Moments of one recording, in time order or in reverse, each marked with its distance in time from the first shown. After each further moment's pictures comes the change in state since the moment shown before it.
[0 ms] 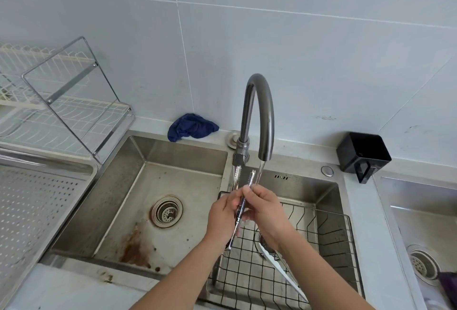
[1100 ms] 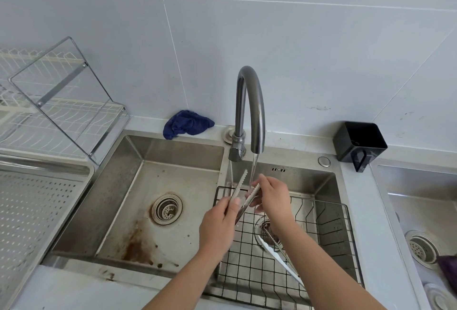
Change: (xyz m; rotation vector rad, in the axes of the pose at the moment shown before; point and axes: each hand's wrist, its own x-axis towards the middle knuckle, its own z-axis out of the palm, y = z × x) left_hand -0.022 -0.018 -0.011 0.463 0.096 0.210; right_hand 0.018 0.008 -0.019 -0.254 0.416 0.091
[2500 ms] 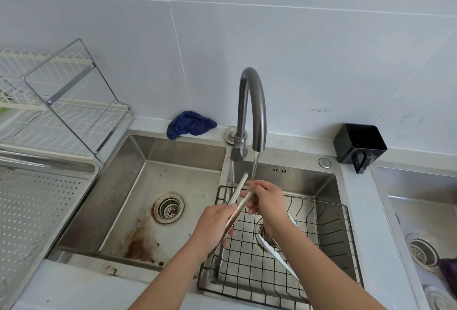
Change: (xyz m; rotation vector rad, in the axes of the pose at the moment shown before) left_hand -0.005 0.022 -0.029 -0.348 -0.286 -0.325; right_hand -0.005 0.012 0.006 0.216 -0.119 0.054
